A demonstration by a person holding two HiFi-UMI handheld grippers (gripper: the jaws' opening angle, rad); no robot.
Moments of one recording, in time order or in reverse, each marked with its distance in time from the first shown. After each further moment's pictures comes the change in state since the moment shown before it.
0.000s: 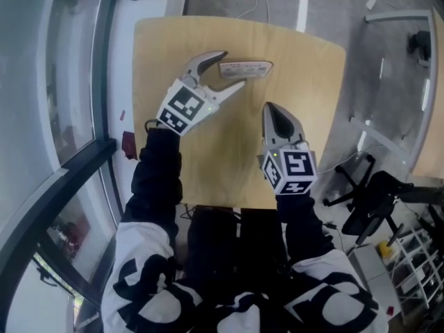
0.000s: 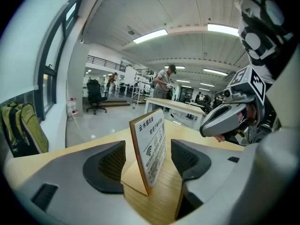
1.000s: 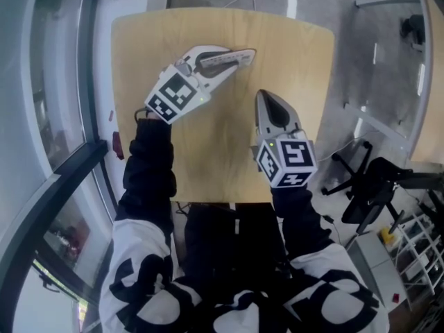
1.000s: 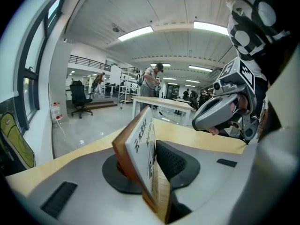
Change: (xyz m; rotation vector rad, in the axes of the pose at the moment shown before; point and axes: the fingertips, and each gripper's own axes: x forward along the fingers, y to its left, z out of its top) left arm 0.026 -0.025 0.010 0.116 0.008 -0.152; right arm -0.008 -0.014 0.007 0.057 -0.019 -0.023
